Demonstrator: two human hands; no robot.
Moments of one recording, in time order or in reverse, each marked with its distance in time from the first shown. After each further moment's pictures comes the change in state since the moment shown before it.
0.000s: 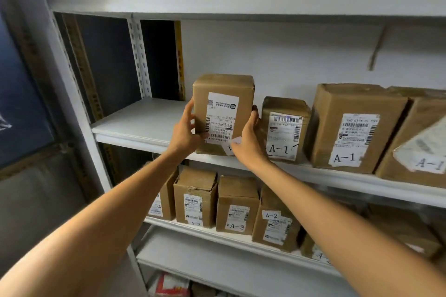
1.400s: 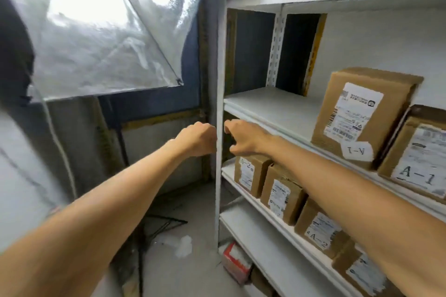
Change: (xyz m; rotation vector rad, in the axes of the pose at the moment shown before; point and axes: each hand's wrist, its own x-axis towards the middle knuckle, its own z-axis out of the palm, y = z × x) left_hand -0.158 -0.024 -0.151 1.073 -0.008 -0.418; right_hand -0.048 -0.130 0.109 -0.410 -0.574 -1.002
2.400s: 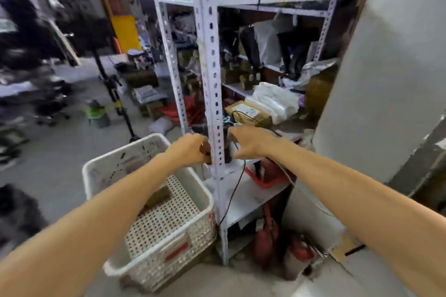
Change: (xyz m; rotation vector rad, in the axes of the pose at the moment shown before) left_hand -0.802 0.128 -0.004 -0.093 0.155 -1.601; right_hand -0.381 -0.551 0.025 0.169 -0.323 -1.646
